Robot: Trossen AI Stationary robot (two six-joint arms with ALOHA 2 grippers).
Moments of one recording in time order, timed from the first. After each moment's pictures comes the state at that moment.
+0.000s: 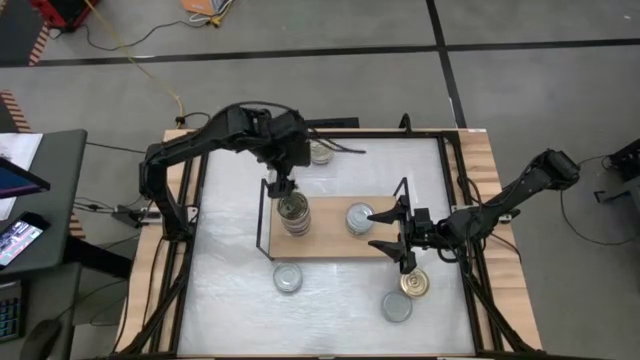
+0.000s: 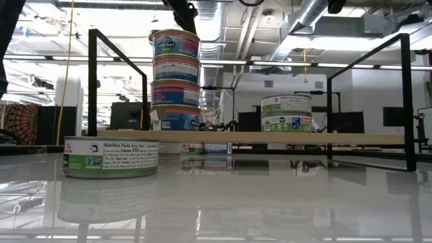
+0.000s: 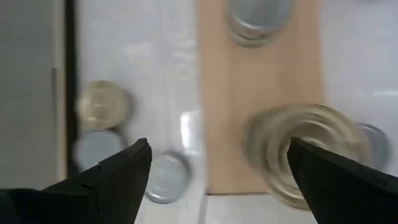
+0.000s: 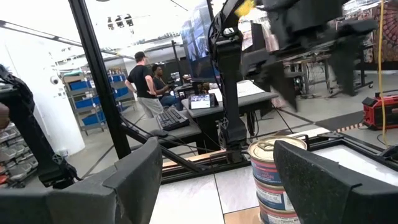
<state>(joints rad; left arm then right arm) 0.25 1.75 2.08 -1.38 0.00 0.31 0.51 1.07 0.54 0.74 0.58 0.12</state>
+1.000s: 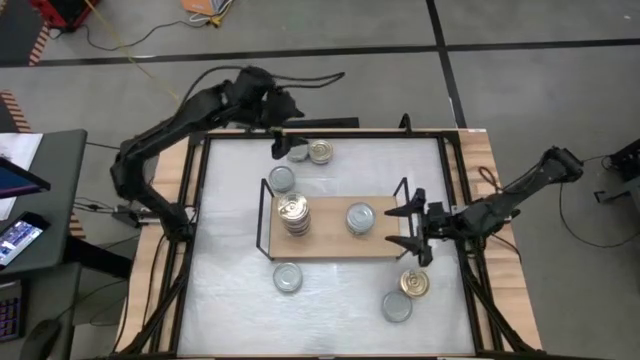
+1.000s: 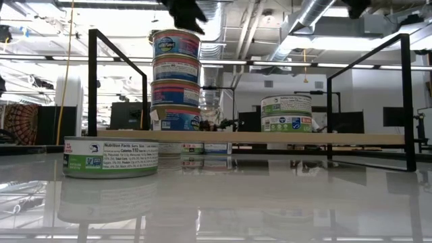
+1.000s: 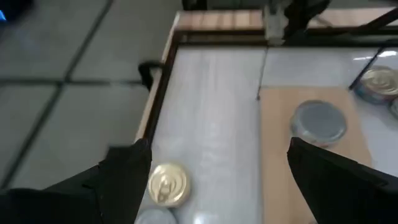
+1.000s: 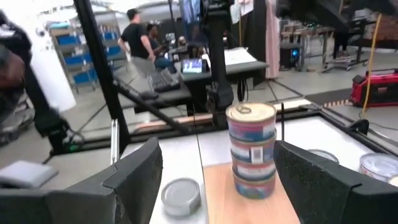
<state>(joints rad) 0.48 1.53 1.79 -0.82 0.20 0.33 0.54 0.77 0.54 0.24 0.60 0.16</state>
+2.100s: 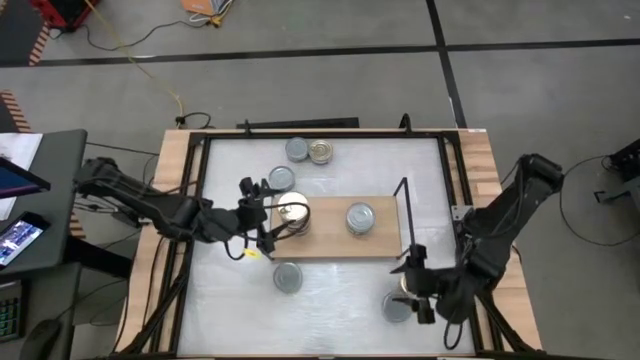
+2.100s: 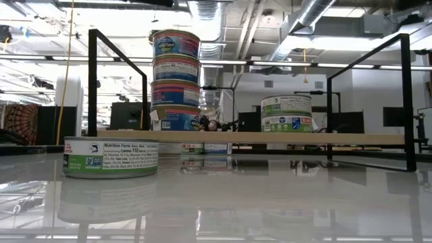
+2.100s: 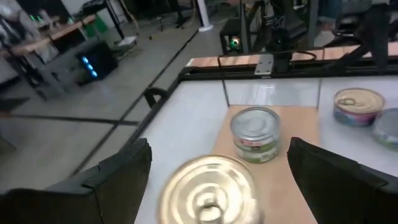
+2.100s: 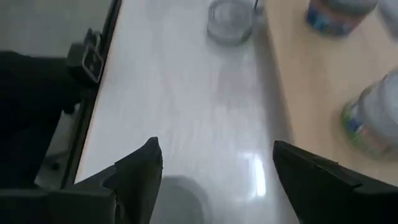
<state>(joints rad) -0.38 1.15 0.98 -0.17 -0.82 -0.05 0.90 1.34 1.02 -0.64 0.61 0.70</state>
